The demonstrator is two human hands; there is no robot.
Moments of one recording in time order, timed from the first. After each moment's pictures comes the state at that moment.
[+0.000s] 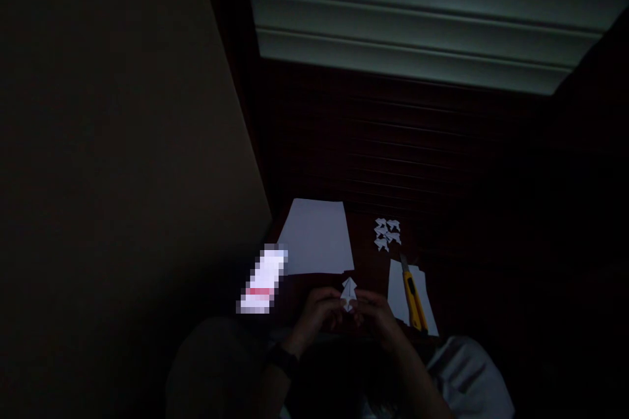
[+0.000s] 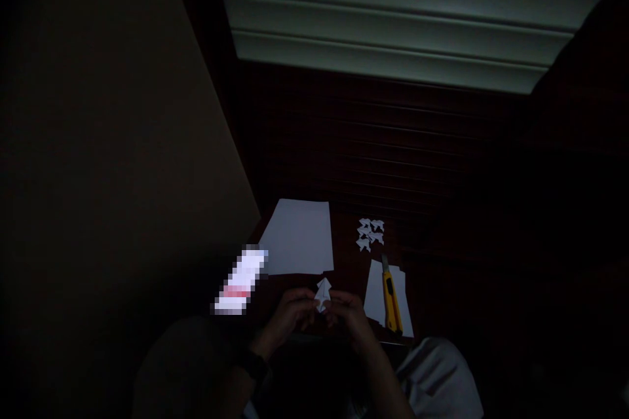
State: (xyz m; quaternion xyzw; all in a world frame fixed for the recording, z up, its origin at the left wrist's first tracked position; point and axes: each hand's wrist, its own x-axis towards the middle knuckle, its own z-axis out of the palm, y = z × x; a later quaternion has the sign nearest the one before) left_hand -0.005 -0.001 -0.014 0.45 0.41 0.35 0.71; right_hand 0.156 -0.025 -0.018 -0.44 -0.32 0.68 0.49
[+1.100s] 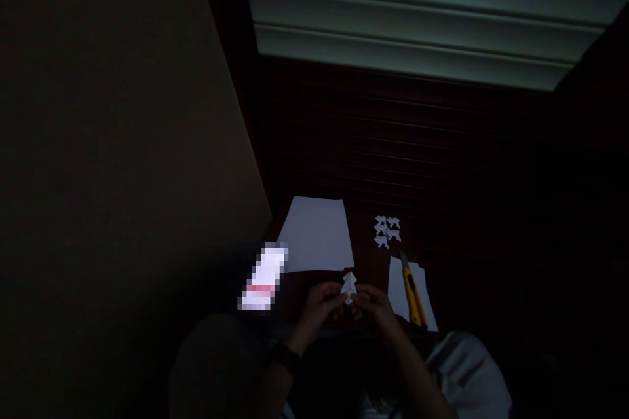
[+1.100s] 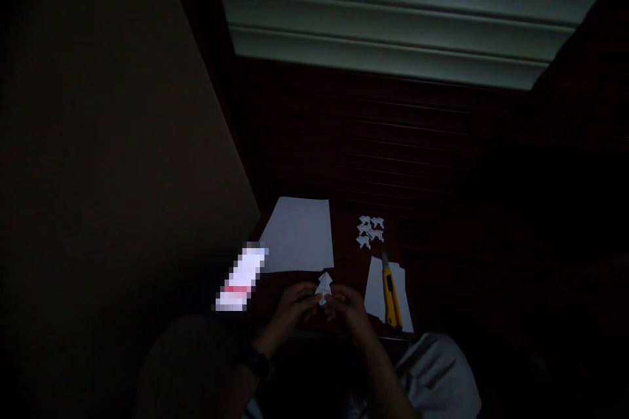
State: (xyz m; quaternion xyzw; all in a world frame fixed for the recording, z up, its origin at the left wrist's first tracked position) left_hand -0.002 -0.002 -0.017 0.47 0.40 0.40 0.67; right_hand 0.155 -0.025 -0.028 -0.44 -0.33 0.66 0.52
